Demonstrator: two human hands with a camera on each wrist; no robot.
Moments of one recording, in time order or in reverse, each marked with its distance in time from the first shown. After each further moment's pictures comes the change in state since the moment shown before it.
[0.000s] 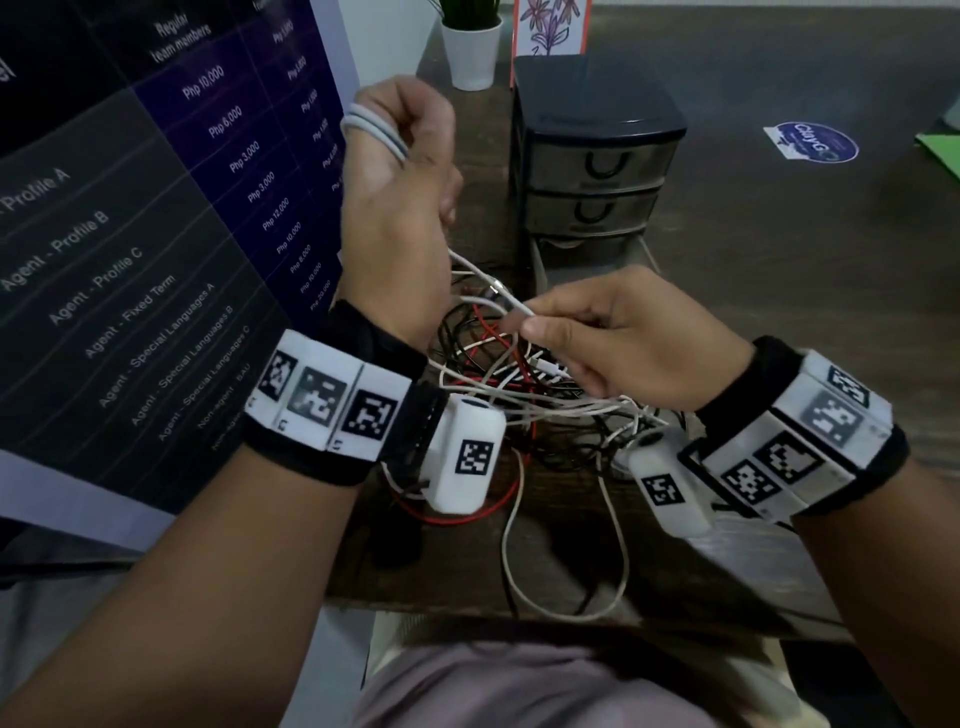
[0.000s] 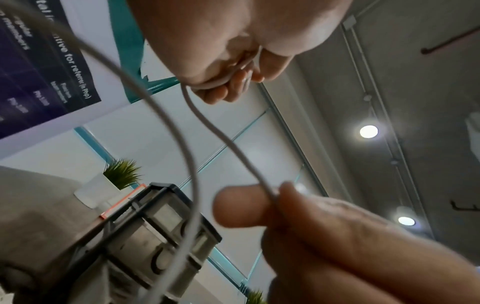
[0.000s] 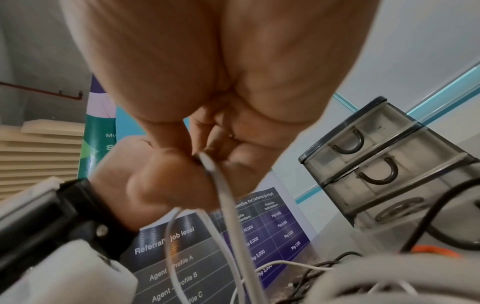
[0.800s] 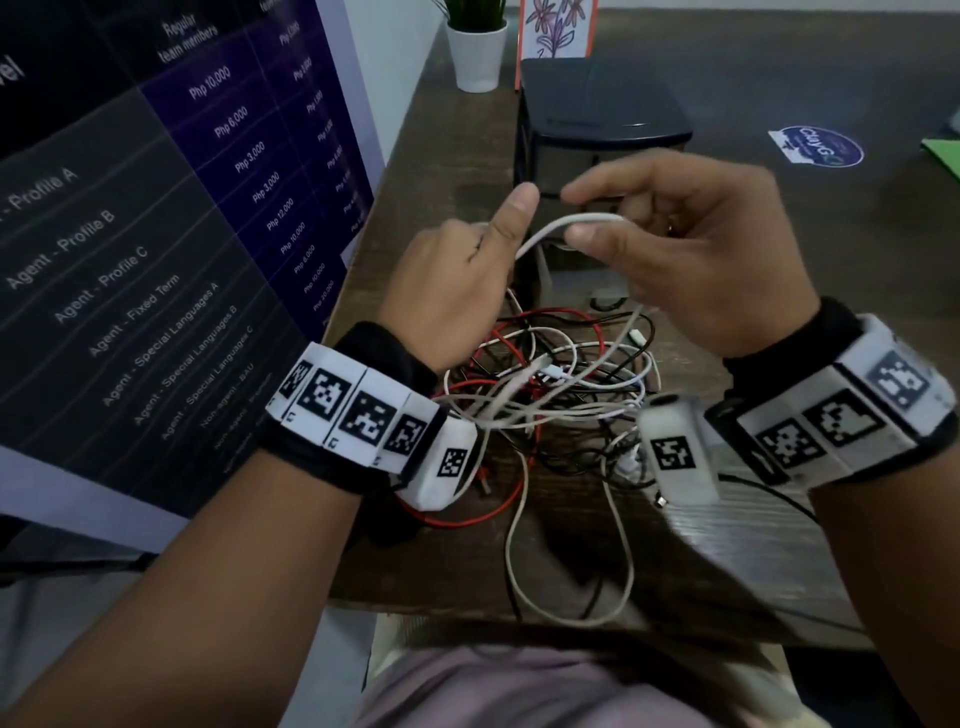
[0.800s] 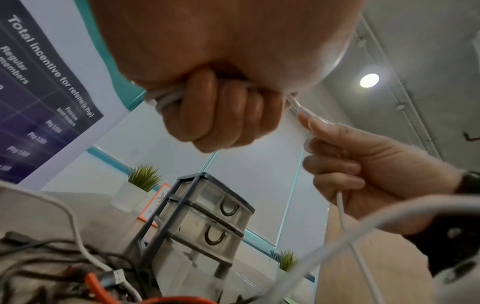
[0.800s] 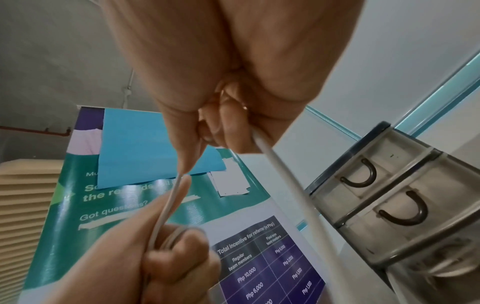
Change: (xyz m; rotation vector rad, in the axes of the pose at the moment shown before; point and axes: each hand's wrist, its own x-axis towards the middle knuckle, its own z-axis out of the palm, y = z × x) left_hand -0.010 -0.019 -0.005 0.843 -0.340 -0.180; right_hand 0.012 -0.012 -0.026 0.124 0.437 -0.285
